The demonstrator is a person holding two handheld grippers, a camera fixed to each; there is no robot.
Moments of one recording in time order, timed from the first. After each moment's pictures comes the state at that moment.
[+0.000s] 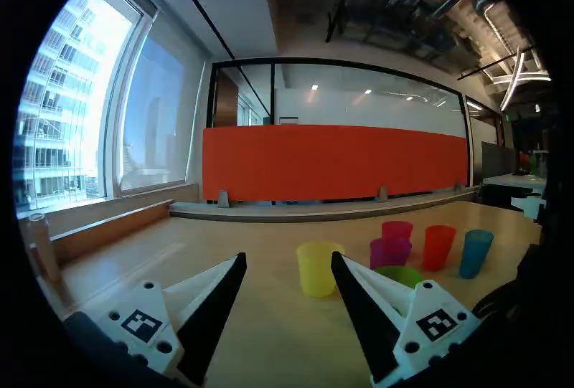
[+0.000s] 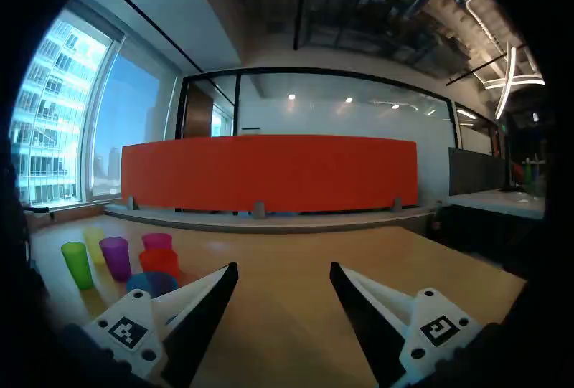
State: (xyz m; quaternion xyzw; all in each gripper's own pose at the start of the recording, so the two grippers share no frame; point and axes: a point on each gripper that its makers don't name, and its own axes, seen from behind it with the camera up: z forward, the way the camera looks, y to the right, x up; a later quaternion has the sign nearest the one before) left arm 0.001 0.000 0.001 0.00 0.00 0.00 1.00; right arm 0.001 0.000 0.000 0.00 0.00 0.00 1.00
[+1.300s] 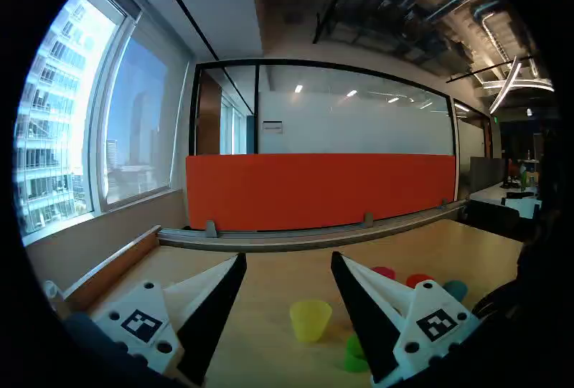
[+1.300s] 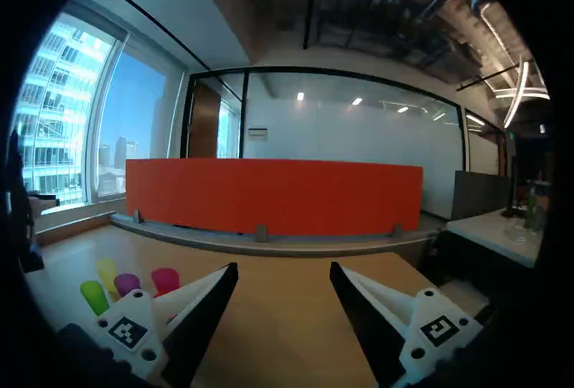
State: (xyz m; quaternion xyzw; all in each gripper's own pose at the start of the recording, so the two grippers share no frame) left arm 0.140 0.003 0.021 -0.05 -0.01 0.00 1.00; right arm 0.133 0.008 0.001 0.02 -0.02 -0.02 1.00
